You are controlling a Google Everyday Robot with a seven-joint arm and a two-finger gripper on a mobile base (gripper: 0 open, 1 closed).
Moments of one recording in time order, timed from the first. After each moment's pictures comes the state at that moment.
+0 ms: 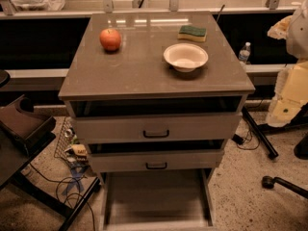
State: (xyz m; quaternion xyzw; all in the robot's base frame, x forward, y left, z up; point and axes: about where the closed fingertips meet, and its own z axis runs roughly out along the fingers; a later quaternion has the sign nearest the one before) arm 0.438 -0.214 0.986 -0.60 0.78 -0.05 0.17
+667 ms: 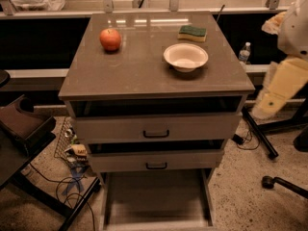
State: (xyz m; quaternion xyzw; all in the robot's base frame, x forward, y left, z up) arm 0.457 -0.204 0.985 -0.59 0.78 -0.04 0.21
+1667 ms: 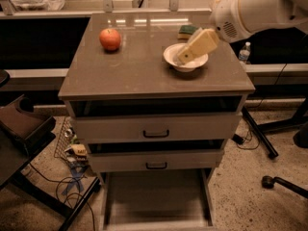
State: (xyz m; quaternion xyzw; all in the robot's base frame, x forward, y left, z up) arm 0.613 -0.098 0.983 -0.49 0.74 0.09 0.45
